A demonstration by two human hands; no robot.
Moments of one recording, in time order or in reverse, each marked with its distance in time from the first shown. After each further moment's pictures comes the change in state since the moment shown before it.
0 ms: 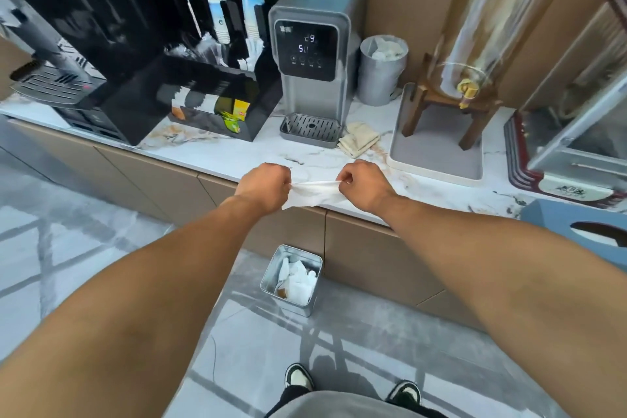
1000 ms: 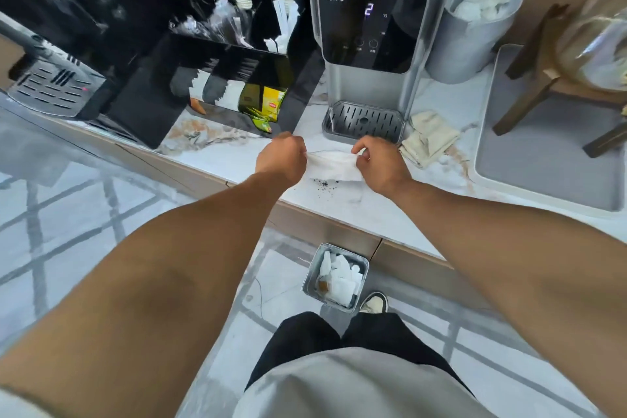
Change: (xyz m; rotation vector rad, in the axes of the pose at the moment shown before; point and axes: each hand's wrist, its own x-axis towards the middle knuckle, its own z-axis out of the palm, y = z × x) left_hand 0.173 -0.096 0.018 -0.041 -0.003 -0.178; right_hand 0.194 -0.004 0.086 0.222 -0.012 0.066
